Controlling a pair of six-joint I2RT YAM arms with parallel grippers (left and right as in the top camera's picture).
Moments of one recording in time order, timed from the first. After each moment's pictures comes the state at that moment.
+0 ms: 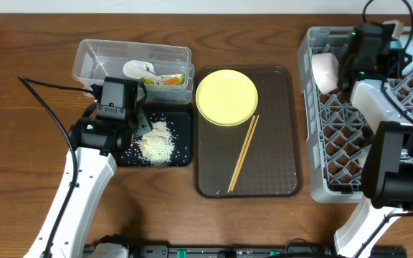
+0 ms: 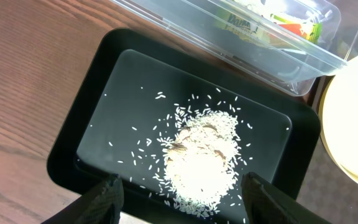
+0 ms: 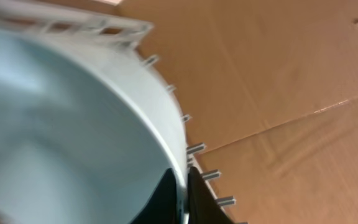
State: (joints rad) left arm -0.17 1.28 1.08 -0.88 -0.21 -0.54; right arm -0.06 2.00 1.35 0.08 1.09 -0.39
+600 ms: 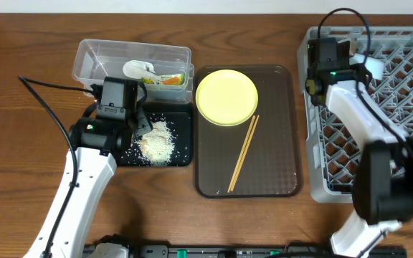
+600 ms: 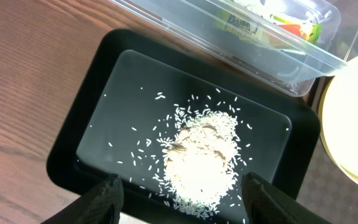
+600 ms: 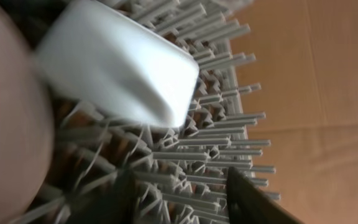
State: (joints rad) left arm -0.17 1.28 1.08 -0.88 -0.20 -0.54; right arm 0.13 1.87 1.34 -0.49 0.93 -0.10
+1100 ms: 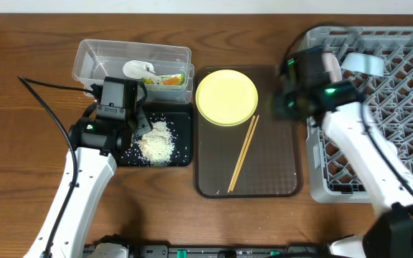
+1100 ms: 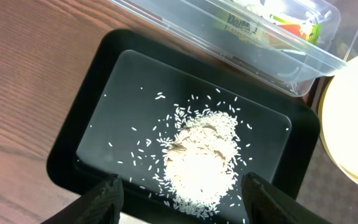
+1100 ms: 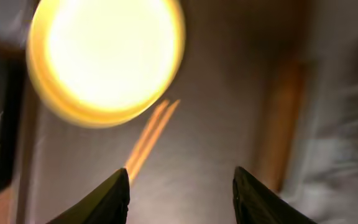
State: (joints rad) left arm -0.17 1.28 1.08 -0.88 -0.20 -0.54; right arm 0.33 1.61 1.30 -0.84 -0.09 0.21
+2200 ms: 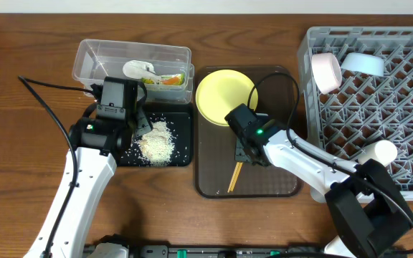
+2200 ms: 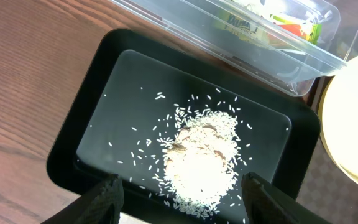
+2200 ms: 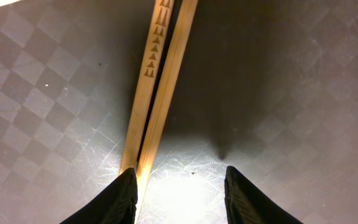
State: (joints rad) left arm -0.17 1.28 1.08 -0.88 -0.20 -0.54; right arm 0.65 1.76 1.03 -0.66 0.13 0.74
